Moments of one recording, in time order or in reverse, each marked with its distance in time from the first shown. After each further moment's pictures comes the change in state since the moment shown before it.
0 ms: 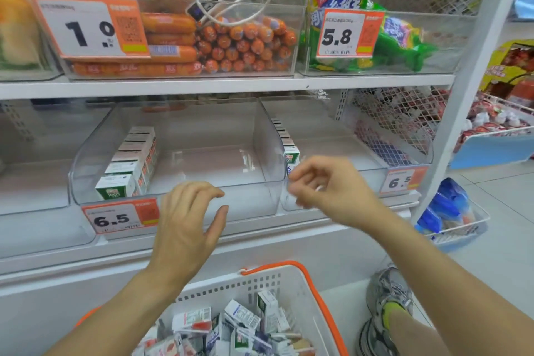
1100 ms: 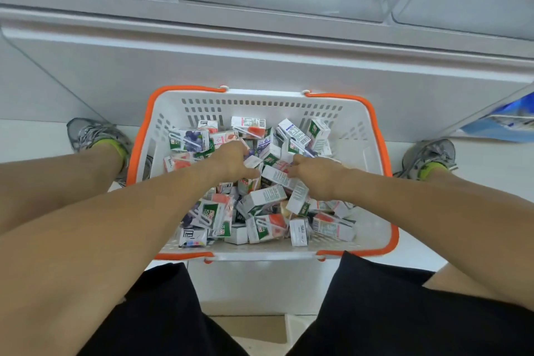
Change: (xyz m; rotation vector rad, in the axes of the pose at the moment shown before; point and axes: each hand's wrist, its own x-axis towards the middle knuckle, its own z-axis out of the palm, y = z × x) left_hand -0.227 -0.020 0.019 -0.208 -1.238 -0.955; right_hand -0.137 0.135 0.206 -0.999 -1.204 -0.032
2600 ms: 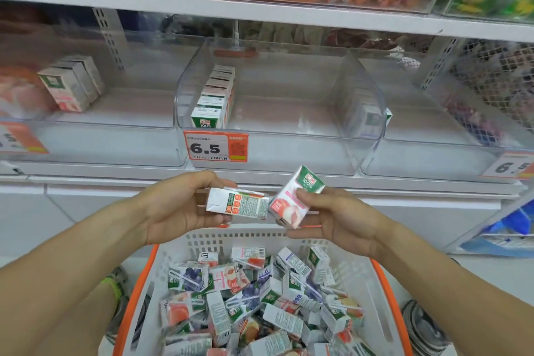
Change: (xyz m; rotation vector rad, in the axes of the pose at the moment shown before) left_hand -0.089 0.064 -0.202 -1.204 -0.011 0.067; right_hand -0.065 0.026 -0.168 1.960 0.357 -0.155
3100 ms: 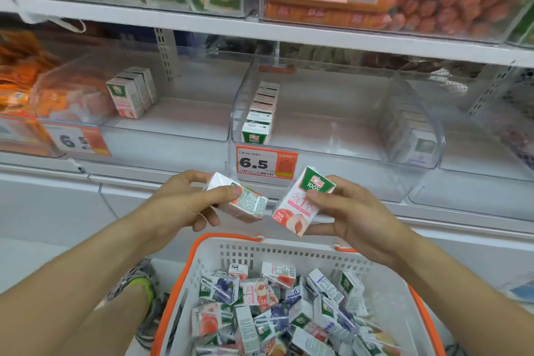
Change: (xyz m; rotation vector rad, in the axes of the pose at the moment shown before) left_hand -0.035 0.009 -0.058 0.269 0.267 0.299; right_hand 0.020 -0.024 0.058 -0.115 -0.027 -0.220
